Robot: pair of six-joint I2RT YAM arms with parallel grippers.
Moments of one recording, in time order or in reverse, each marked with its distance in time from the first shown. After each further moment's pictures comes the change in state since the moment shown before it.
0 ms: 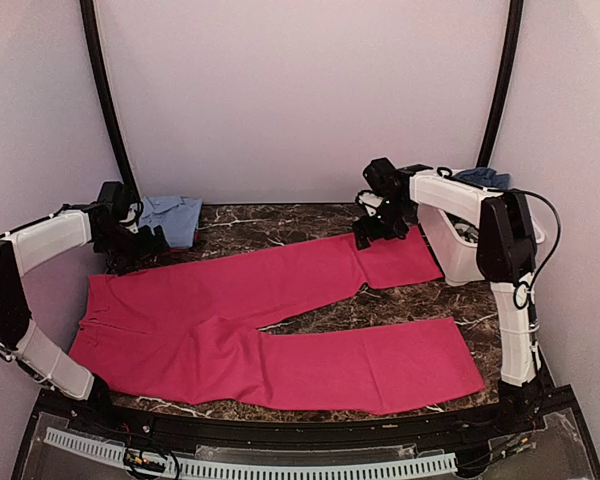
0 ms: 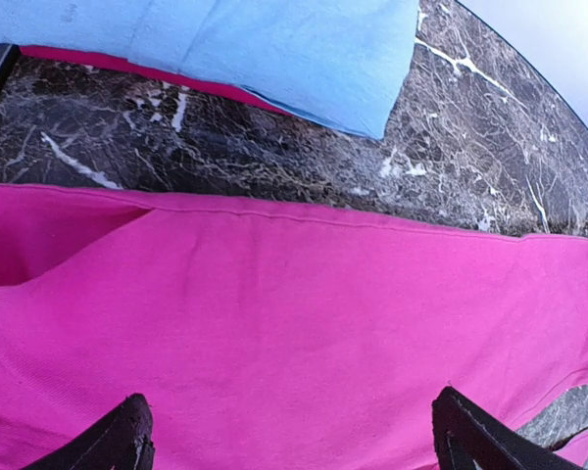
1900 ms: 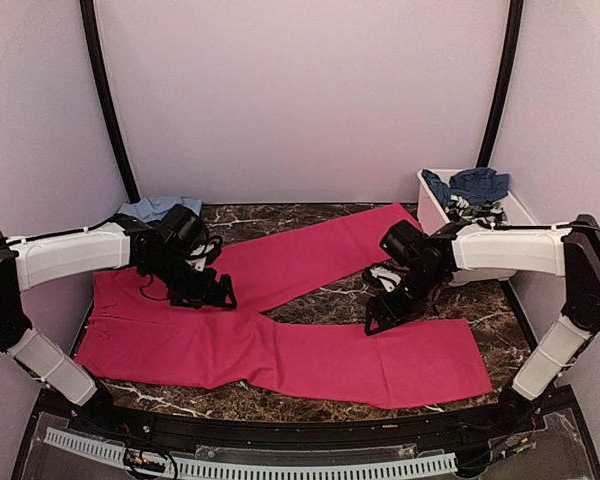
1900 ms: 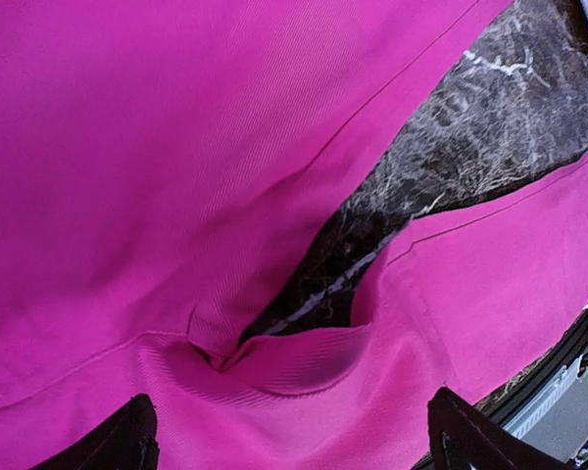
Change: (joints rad) left arm -0.502 -0.005 -0.019 -0.126 0.132 0.079; right arm 0.212 -0.615 -0.905 0.130 -0.319 0.185
